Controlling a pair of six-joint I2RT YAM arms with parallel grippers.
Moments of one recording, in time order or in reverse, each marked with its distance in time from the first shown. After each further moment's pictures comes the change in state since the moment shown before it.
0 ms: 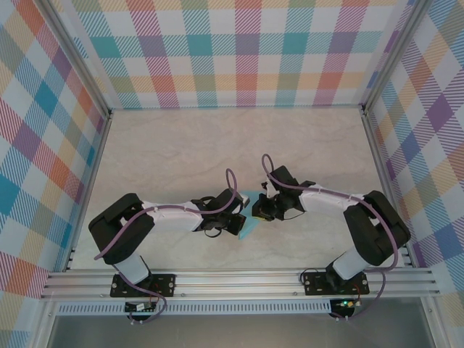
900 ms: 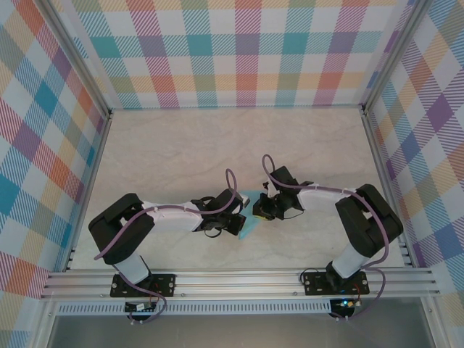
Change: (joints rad) left arm 0.000 0.000 -0.006 0.006 0.002 0.000; right arm -0.036 0.068 -0.017 0.076 0.002 -0.005
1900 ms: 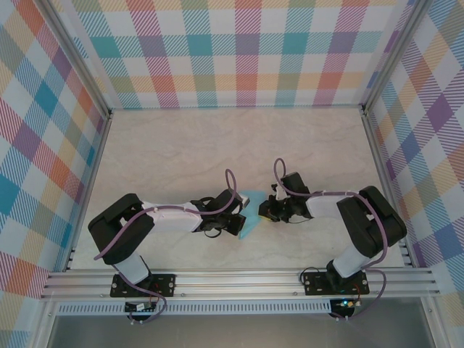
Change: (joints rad) left arm 0.000 -0.002 -0.009 0.017 0.000 0.000; right arm -0.090 -0.030 -0.172 0.256 -0.069 0.008
